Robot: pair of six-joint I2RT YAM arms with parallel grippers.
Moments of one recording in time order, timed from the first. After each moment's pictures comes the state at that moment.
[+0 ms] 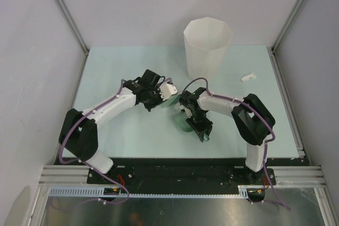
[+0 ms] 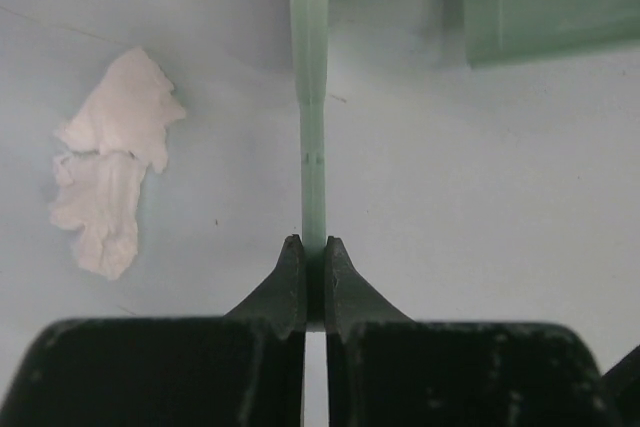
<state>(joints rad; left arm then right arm) -0.57 1.58 1.18 -0.68 0.10 0.58 0.78 1.89 1.28 -1.10 -0.09 0.15</state>
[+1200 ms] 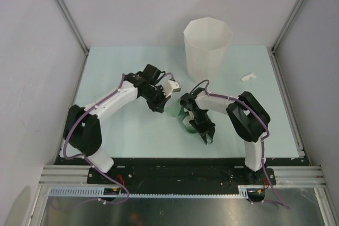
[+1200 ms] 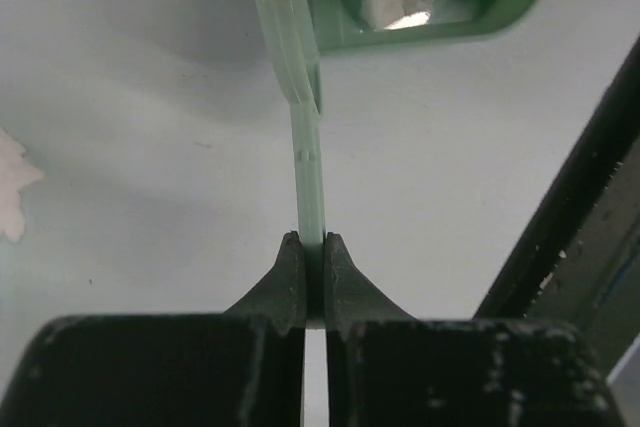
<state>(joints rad) -0.57 1.65 1.32 -0.84 0.41 0.49 0.76 1.96 1.29 -1.18 -0.05 0.23</state>
